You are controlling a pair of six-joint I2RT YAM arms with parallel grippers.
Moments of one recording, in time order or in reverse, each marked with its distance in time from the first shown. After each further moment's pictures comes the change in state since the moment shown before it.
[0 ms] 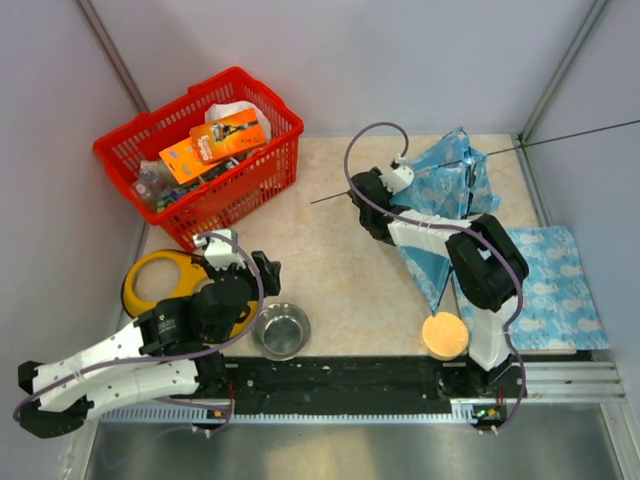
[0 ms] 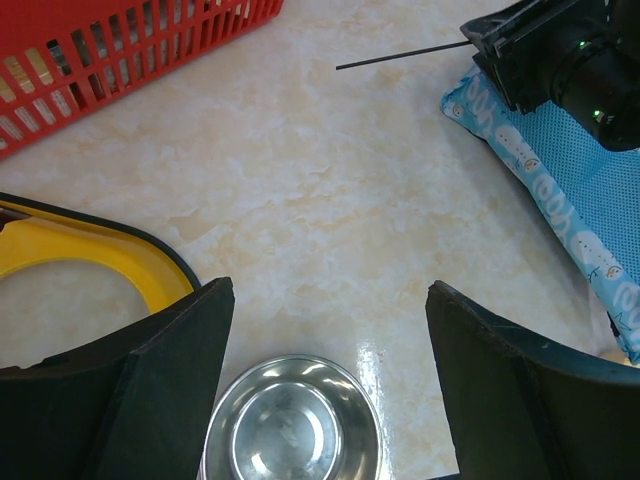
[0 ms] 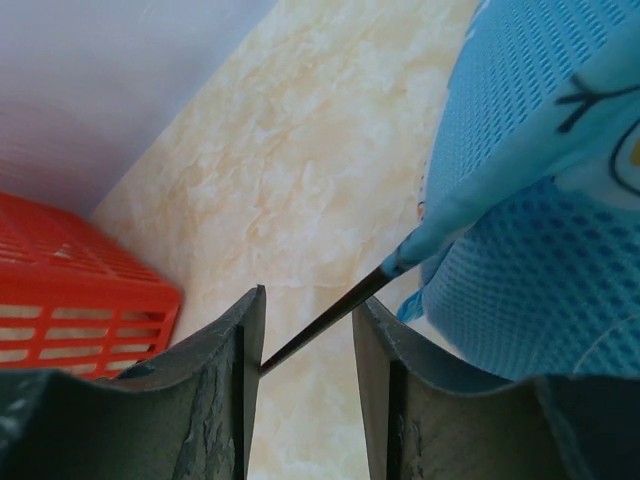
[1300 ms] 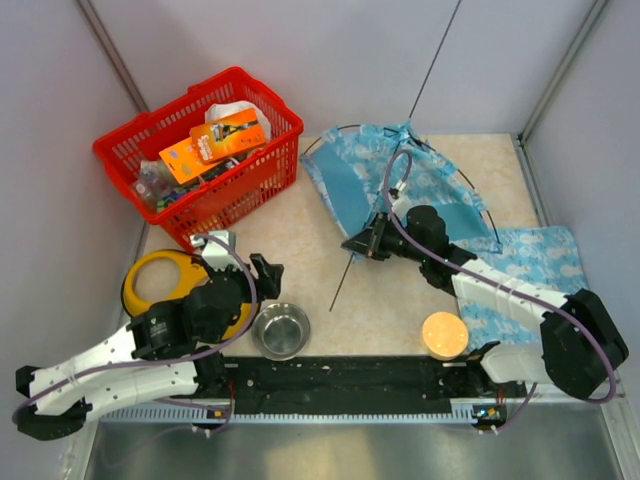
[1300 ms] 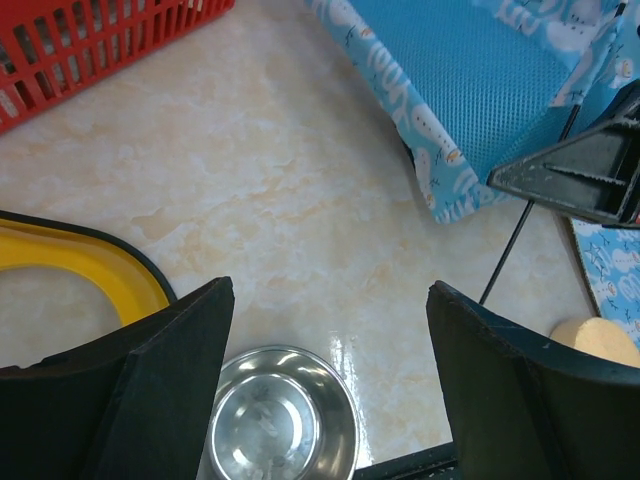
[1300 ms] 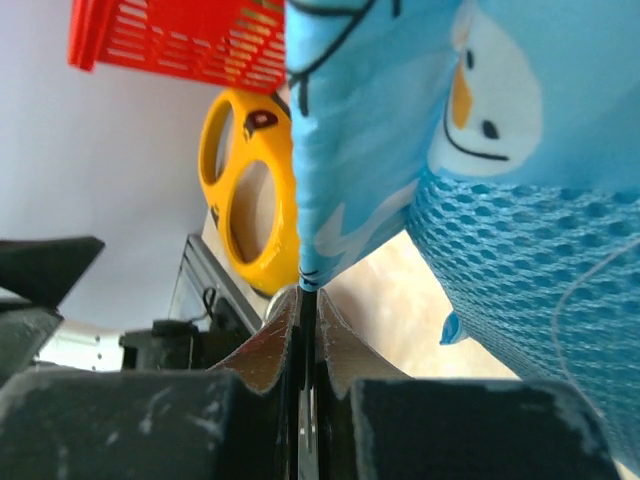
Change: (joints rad) left arm 0.001 -0.060 -0.003 0.017 0.077 0.028; right arm -0.027 -0.610 -0.512 0.091 -1.014 -0.164
